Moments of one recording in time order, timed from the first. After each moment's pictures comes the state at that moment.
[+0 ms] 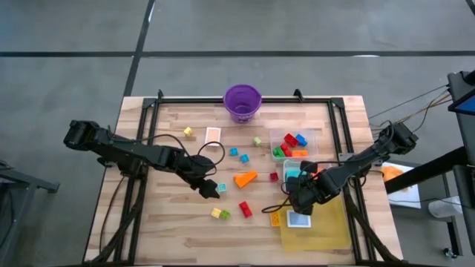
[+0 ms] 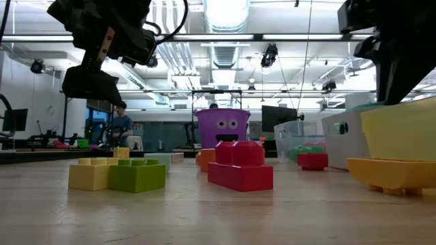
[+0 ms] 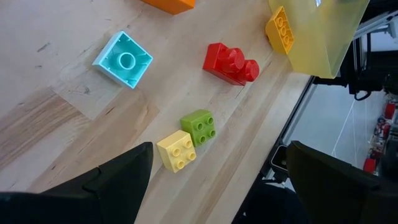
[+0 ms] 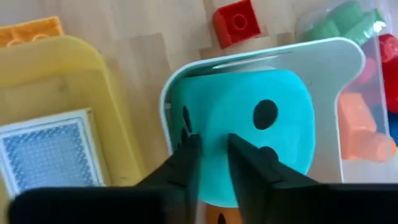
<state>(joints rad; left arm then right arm) -0.18 1.35 0.78 -0.29 0.26 -1.15 0.52 1.49 1.04 -1.04 0.31 0.75</state>
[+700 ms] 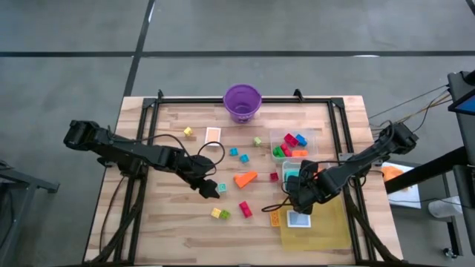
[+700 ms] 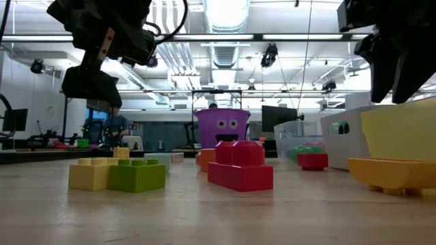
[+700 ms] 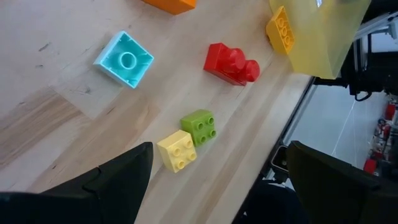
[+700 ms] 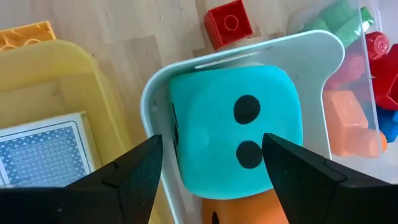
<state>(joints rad) -0.18 1.35 0.78 -0.29 0.25 -1.15 0.52 1.49 1.05 -1.06 0.31 0.76</state>
